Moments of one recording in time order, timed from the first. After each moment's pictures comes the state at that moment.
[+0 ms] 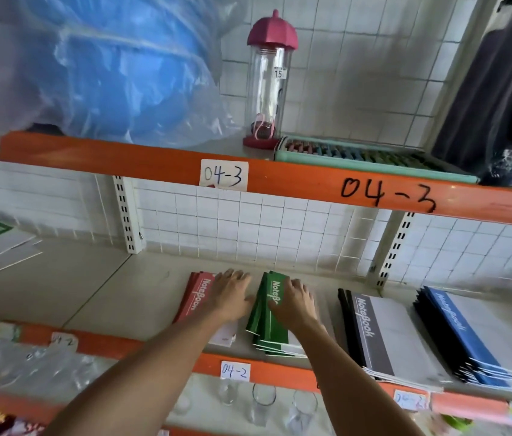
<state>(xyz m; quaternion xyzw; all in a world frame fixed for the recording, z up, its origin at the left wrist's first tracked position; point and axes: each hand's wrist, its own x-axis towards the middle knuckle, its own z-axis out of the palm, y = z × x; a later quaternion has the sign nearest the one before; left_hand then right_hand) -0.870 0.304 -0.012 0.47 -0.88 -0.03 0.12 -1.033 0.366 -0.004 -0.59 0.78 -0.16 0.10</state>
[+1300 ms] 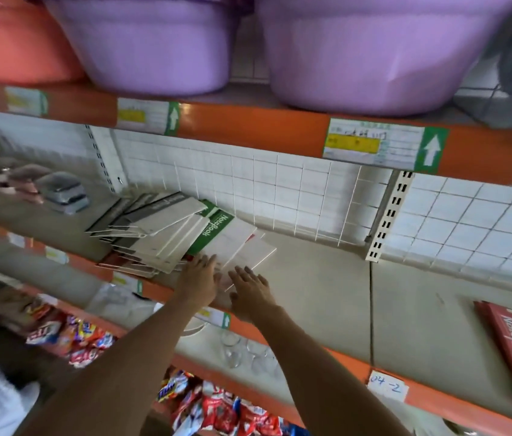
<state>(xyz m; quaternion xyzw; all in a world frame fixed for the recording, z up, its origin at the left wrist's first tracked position) -0.204 0.126 -0.066 0.67 -0.73 -0.01 0.09 -0.363 0.153 -0.062 -0.81 0.56 -0.10 0.15</state>
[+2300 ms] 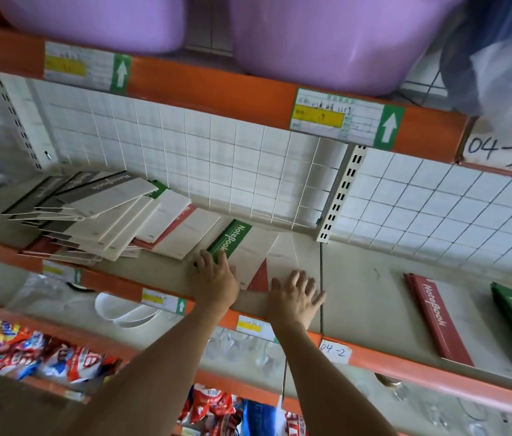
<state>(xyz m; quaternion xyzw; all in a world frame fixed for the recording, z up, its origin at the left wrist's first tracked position) -0.337 0.149 -0.094 0.72 -0.68 -0.02 0.15 -0.477 0.200 -0.085 -0.49 0.86 -0.14 0.06</state>
